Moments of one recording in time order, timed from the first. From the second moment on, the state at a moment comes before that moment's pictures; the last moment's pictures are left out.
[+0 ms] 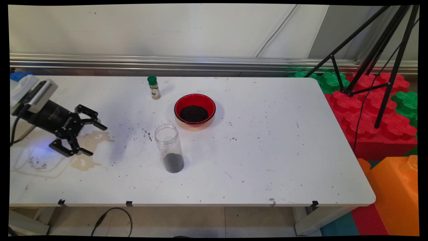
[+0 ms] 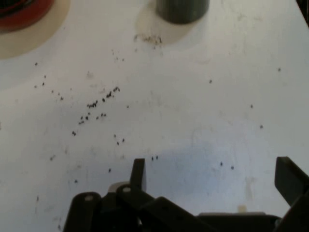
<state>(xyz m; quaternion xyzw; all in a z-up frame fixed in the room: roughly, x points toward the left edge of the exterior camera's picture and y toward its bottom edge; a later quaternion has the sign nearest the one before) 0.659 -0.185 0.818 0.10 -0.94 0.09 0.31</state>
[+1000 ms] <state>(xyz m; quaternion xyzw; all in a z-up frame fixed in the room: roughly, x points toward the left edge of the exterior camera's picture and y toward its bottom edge) 0.615 -0.202 0.779 0.12 -0.91 0.09 0.39</state>
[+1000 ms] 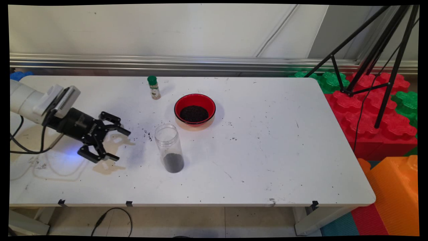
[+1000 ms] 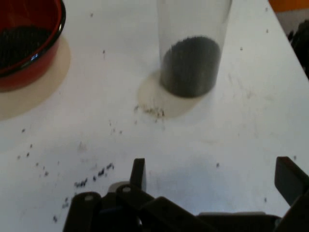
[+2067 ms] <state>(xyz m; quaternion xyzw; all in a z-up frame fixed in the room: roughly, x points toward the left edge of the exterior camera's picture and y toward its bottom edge) 0.568 -0.217 0.753 0.12 -0.87 0.10 0.46</state>
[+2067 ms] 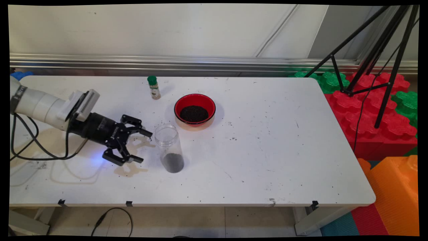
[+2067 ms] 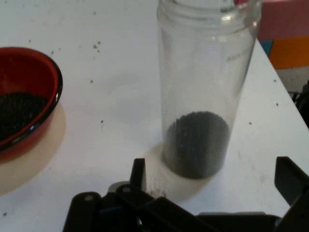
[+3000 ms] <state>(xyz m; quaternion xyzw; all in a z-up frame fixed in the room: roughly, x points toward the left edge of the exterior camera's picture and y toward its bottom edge) 0.533 -0.230 0.737 0.13 -0.86 0.10 0.49</state>
